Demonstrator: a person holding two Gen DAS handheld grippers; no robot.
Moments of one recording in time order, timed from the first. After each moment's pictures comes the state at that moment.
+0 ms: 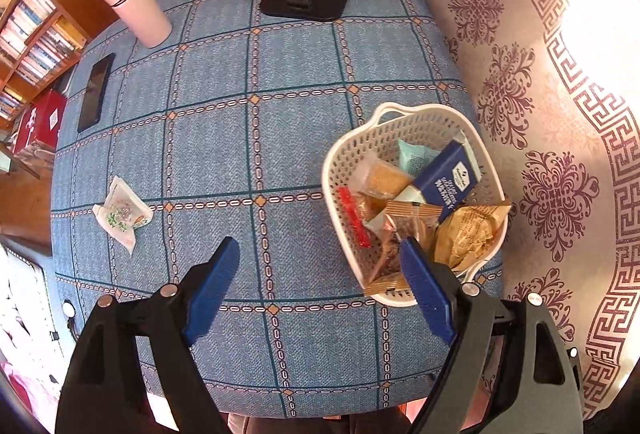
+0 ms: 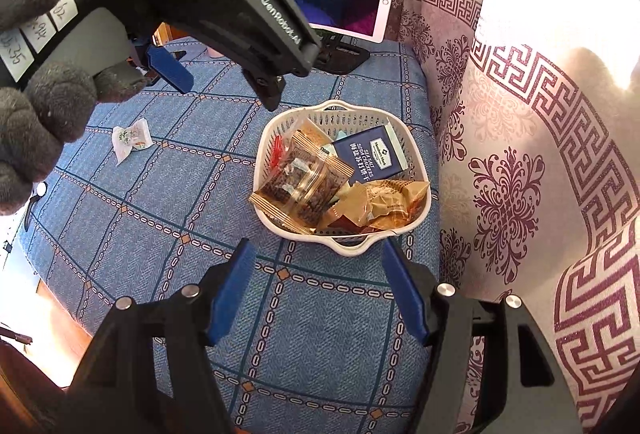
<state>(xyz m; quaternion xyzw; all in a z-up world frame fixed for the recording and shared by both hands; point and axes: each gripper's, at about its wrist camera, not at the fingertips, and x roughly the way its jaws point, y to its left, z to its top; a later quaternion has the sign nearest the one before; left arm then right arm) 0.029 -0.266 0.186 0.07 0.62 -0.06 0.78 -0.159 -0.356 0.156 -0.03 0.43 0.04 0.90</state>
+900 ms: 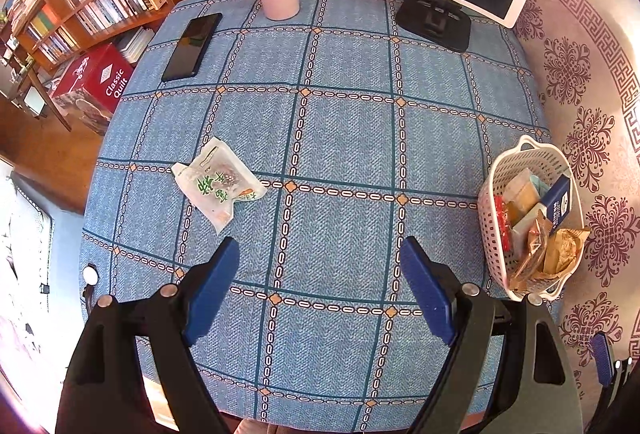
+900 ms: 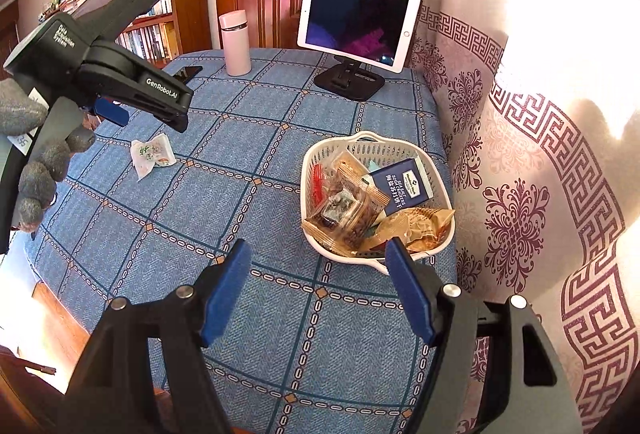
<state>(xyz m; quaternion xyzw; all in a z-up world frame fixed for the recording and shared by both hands) 0.012 -0.122 0.179 0.01 0.58 0.03 0.81 -0.165 -0.309 0.180 -0.04 0.41 0.03 0.91</state>
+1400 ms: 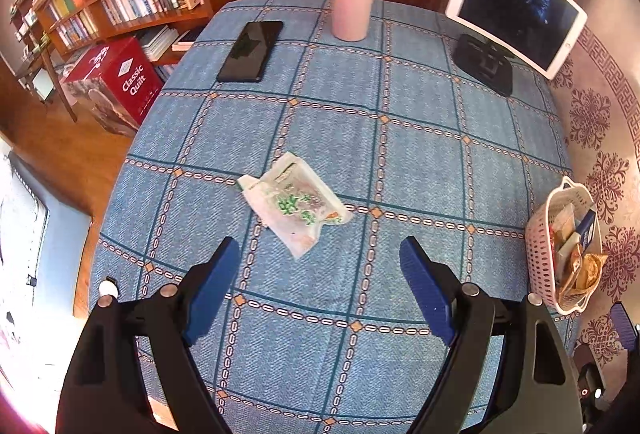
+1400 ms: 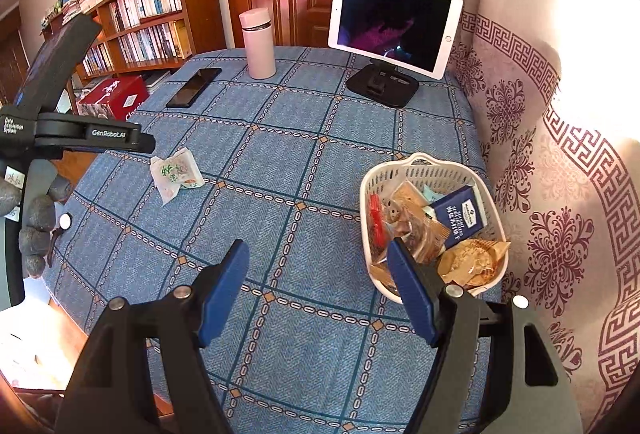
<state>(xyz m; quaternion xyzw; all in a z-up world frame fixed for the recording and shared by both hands) 0.009 -0.009 0.176 -0.04 0.54 0.06 0.84 -0.115 -0.256 0.184 -0.01 0.44 0.06 0.90</state>
